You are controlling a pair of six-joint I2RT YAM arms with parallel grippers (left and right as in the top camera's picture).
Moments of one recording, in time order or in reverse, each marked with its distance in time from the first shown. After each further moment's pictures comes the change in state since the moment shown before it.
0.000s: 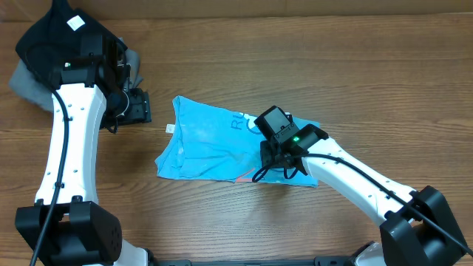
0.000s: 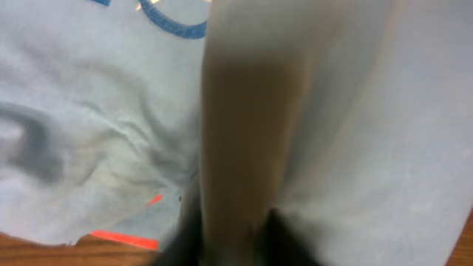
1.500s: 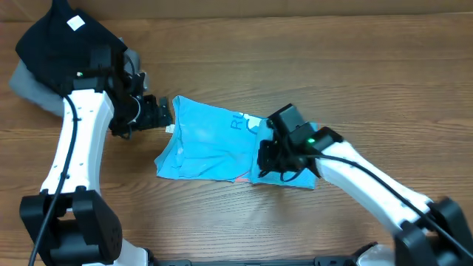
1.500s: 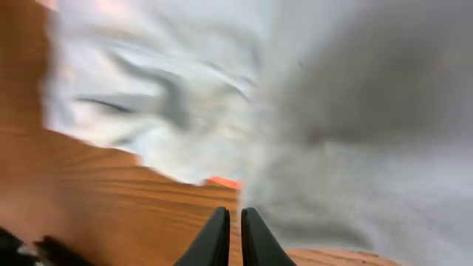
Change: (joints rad) left arm -0.001 0.010 -0.186 0.172 0.240 0.033; right arm -0.081 -0.098 -0.069 0.110 -0.396 0.097
